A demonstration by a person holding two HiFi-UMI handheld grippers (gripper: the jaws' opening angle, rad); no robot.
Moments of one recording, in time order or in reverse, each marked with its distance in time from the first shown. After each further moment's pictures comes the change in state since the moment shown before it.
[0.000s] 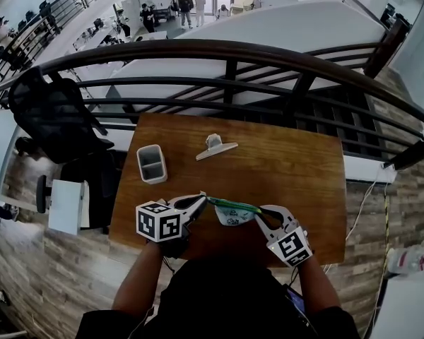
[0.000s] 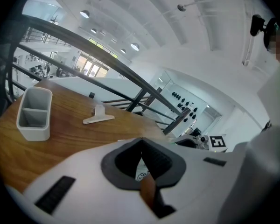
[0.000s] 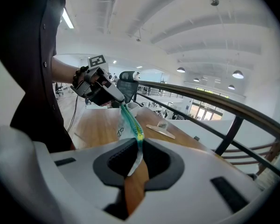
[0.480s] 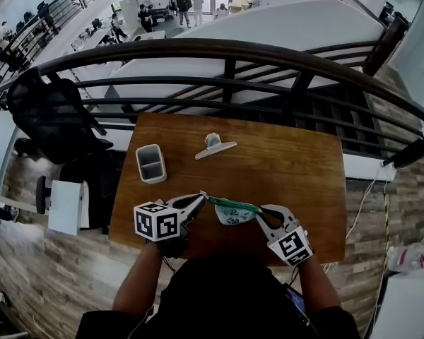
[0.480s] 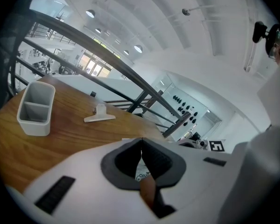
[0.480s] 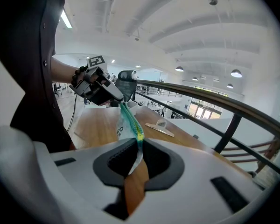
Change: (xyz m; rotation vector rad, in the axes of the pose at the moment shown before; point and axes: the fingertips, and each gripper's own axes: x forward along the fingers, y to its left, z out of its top) left arm -0.001 0.005 0.000 -0.047 -0.023 -0.005; right arm -0.001 -0.001 -0.005 0.018 0.009 -0.012
